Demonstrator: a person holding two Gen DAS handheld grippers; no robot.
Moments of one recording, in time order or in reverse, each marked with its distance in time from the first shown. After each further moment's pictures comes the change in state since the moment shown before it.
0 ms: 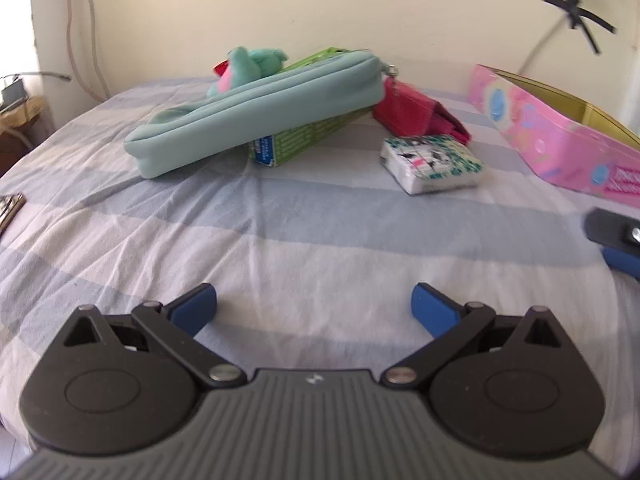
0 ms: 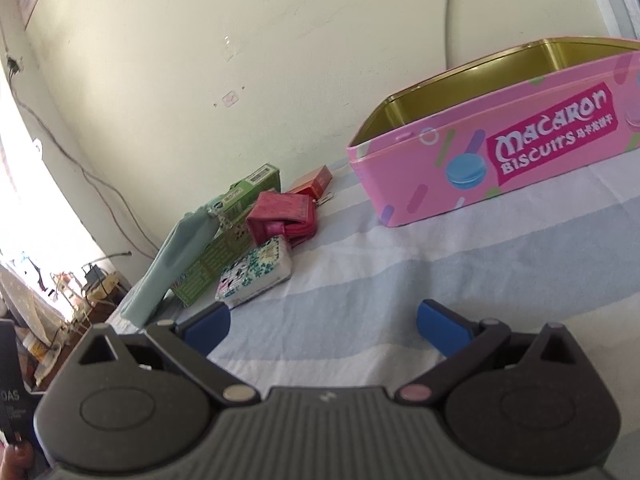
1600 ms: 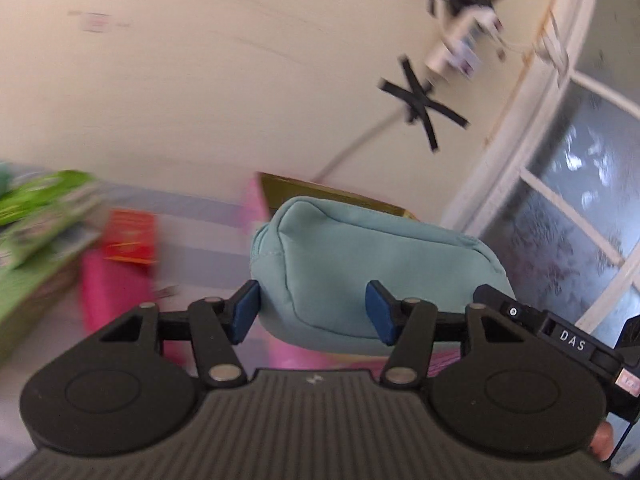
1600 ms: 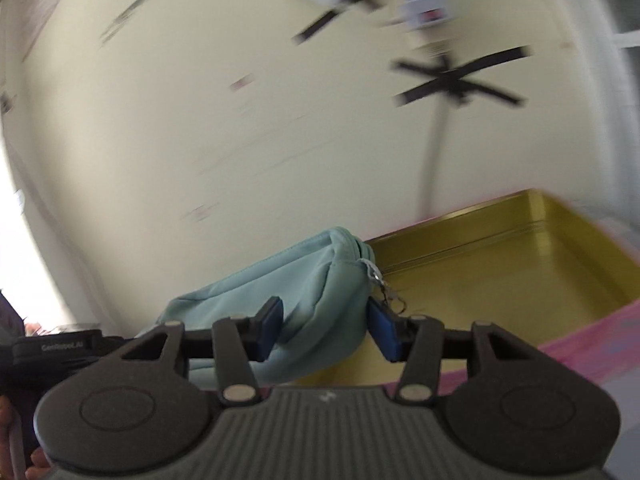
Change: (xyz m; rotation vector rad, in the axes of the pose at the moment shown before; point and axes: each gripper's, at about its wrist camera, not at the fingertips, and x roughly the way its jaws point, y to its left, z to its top) left arm 0.071 -0.138 0.174 -0.031 -0.093 -0.611; right arm -0.048 -0.060 0.136 -0.018 -0.259 -0.167
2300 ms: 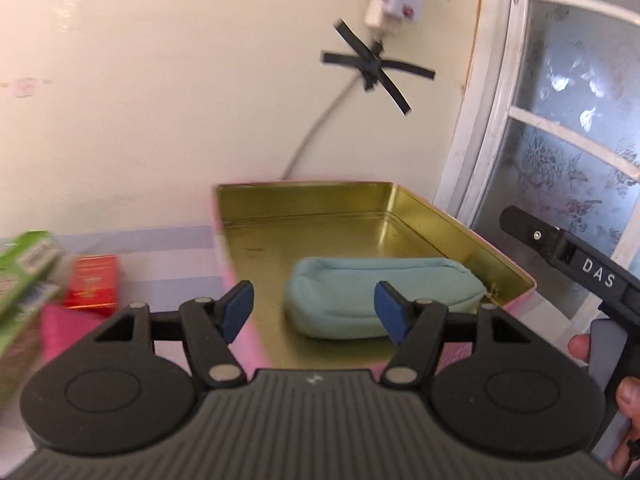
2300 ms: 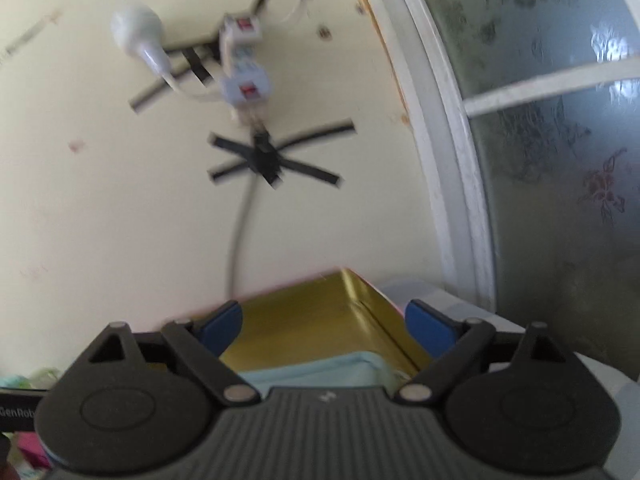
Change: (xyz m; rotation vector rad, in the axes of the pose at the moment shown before) left arm 0.013 -0.024 -0.019 0.234 -0.036 0.066; right arm -0.003 -0.032 -0.004 -0.063 -0.282 -0.344
